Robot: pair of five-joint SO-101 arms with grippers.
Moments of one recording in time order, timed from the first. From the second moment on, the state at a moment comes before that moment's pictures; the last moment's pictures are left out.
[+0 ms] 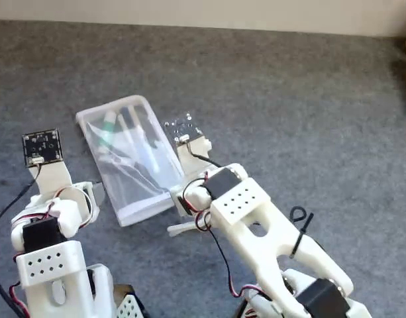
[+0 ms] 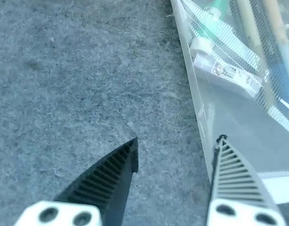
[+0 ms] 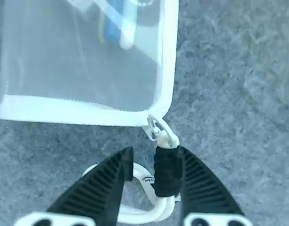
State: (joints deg) left arm -25.1 -65.6 64.5 66.2 2.4; right arm -39.7 -21.5 38.0 58.3 -5.6
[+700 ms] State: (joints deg) left arm -25.1 -65.6 65.8 66.1 2.4; right arm -37.3 -14.6 37.6 64.0 -5.6
